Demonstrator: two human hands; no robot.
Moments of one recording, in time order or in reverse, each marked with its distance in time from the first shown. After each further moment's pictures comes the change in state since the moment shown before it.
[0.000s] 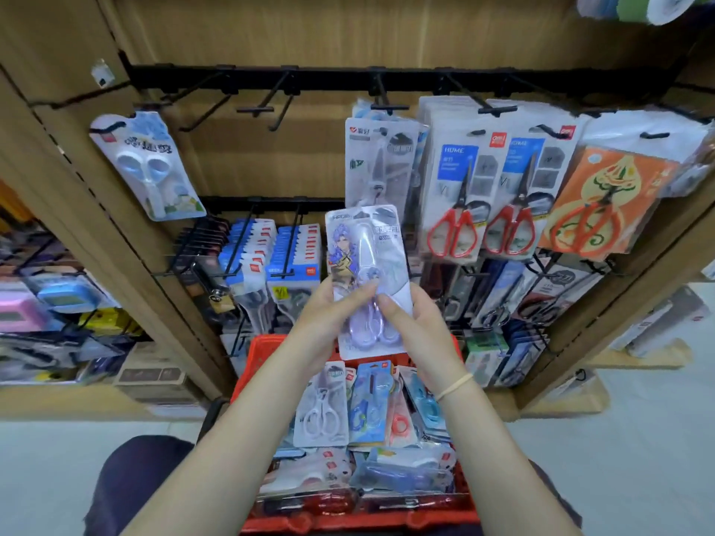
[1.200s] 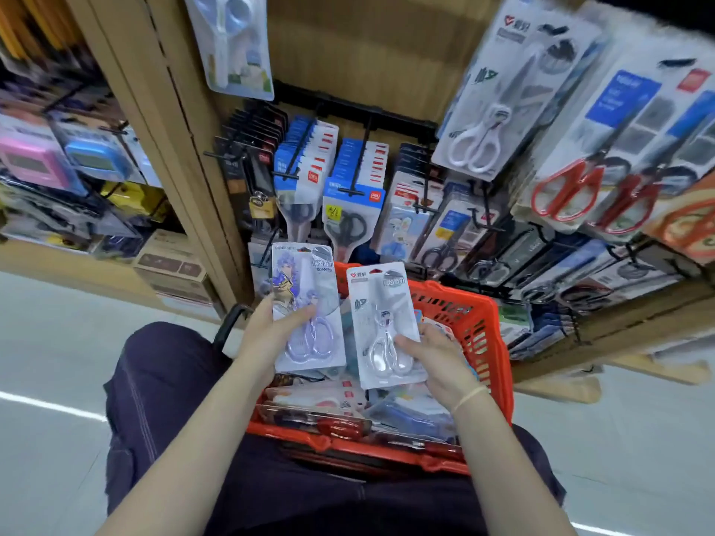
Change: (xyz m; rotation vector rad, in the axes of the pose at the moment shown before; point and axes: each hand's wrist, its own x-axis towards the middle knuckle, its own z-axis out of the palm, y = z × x) left_hand -0.076 -0.123 -0.145 -0.107 0.433 -0.150; right_hand -0.030 0.137 0.005 -0.146 -0.057 0.615
